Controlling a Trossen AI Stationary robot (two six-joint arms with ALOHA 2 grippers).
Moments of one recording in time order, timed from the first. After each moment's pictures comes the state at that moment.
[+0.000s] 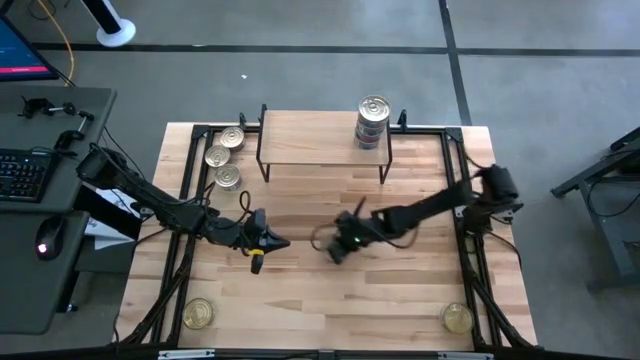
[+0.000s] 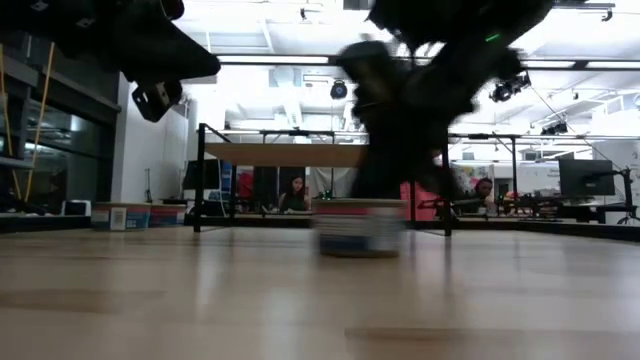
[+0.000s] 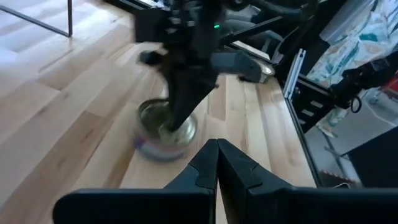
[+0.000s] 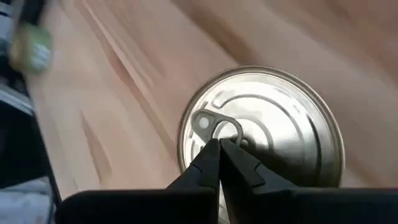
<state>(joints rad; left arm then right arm) -0.42 1.18 0.44 0.39 -0.36 -0.54 0.18 1.82 0.98 0.01 -0.01 1.03</state>
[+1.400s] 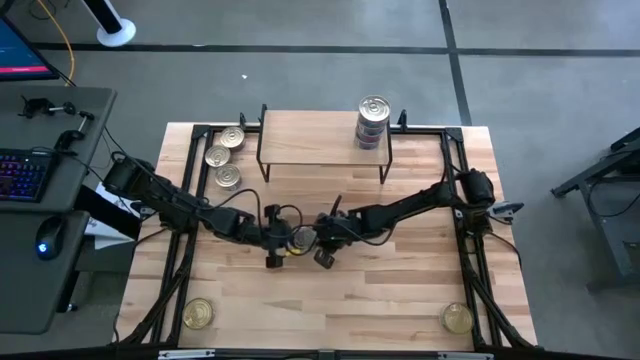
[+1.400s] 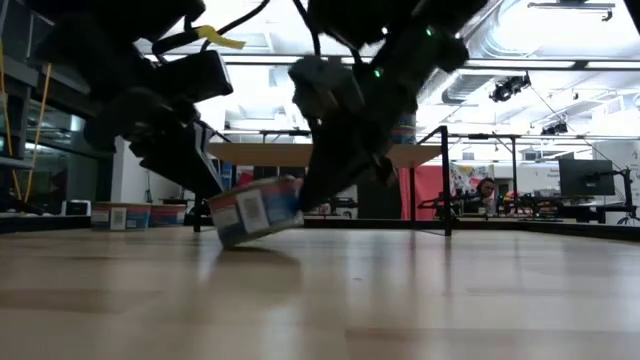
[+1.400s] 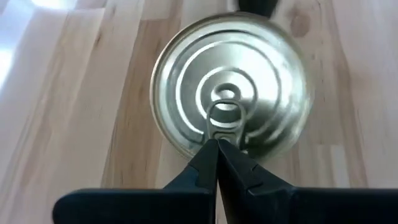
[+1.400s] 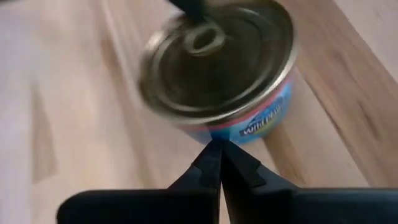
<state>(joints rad) -0.30 1.53 0.65 -0.04 -0.35 -0.23 0.15 1.97 1.27 -0.20 0.03 0.60</state>
